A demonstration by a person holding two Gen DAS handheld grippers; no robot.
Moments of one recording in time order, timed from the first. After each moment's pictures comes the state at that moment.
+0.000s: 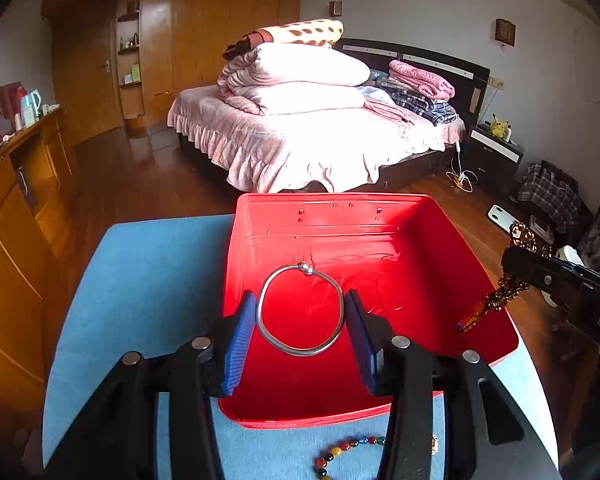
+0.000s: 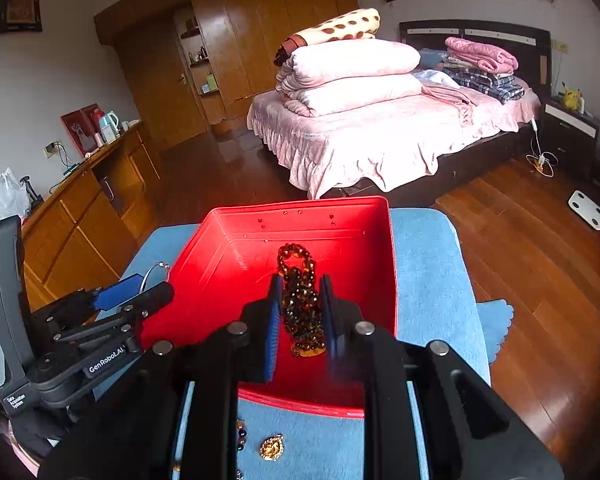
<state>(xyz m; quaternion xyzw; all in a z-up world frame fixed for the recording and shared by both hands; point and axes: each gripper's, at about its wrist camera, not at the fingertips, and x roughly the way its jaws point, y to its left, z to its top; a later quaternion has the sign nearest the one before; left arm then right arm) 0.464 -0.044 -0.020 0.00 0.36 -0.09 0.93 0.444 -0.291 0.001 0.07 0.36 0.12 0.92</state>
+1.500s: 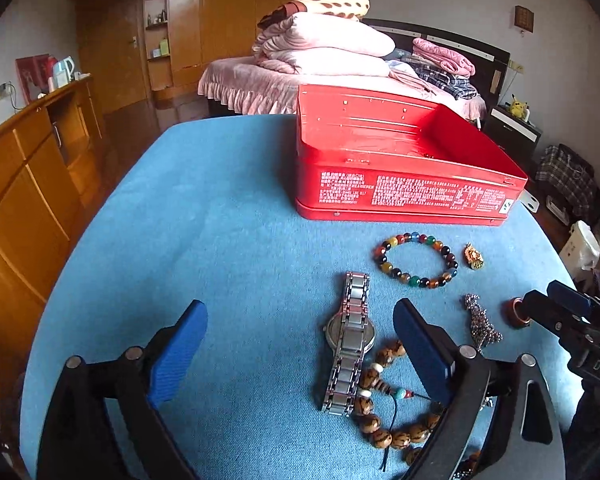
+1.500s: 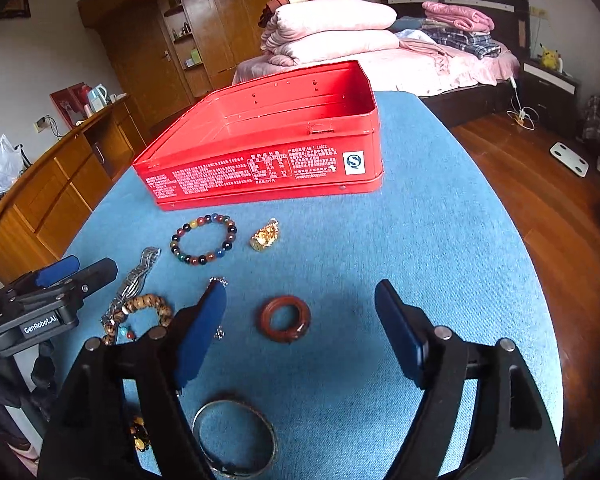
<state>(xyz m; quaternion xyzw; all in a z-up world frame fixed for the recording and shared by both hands) 0.313 0.005 -0.088 0.00 0.40 -0.04 0.92 0.297 -0.276 -0.097 0.07 0.40 0.09 0.91</state>
